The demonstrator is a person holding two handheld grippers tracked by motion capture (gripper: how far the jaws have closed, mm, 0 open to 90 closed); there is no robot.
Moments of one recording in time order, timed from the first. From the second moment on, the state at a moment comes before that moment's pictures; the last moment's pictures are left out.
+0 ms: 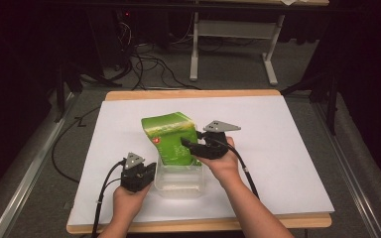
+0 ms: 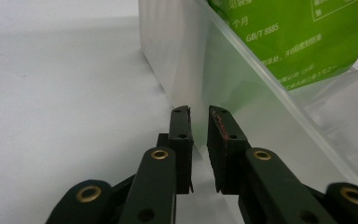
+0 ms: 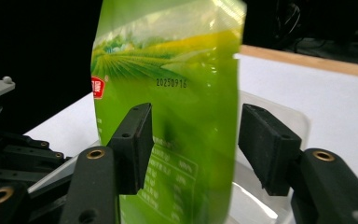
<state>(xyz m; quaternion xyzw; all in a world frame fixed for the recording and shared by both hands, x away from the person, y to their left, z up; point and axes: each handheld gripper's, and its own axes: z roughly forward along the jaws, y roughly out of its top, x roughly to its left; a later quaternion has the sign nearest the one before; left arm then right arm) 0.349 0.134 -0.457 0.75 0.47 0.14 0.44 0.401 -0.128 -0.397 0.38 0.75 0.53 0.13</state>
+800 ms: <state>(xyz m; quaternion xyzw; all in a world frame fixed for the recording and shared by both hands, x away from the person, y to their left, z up) 0.346 0.133 -0.457 0.76 0.46 0.14 0.43 0.374 -0.133 -0.426 0.37 0.77 0.51 0.14</state>
